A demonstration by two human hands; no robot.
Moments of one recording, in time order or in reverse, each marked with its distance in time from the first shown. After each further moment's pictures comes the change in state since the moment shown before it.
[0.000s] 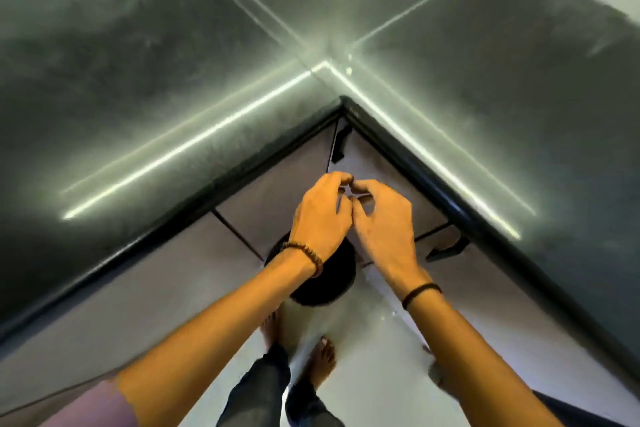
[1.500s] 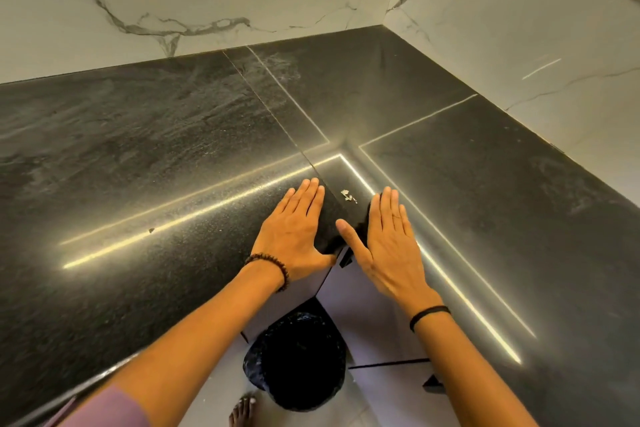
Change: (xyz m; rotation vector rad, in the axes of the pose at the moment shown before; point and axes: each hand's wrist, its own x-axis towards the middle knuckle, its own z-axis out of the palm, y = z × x) left_hand 0.099 0.007 -0.110 0.770 0.002 0.189; right_hand 0.129 -0.050 -0.019 -0.536 -0.160 -0.271
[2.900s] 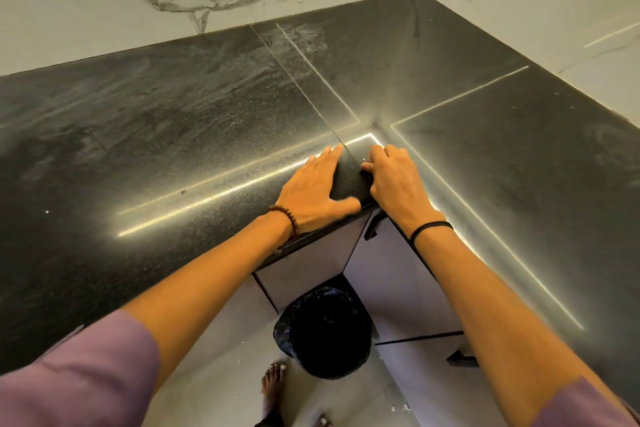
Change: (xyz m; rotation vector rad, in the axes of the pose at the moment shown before) left_hand 0.007 -0.004 -0.009 -0.429 -0.108 -0.170; right_hand 0.058 -0.017 -0.003 0.078 0.191 -0.214
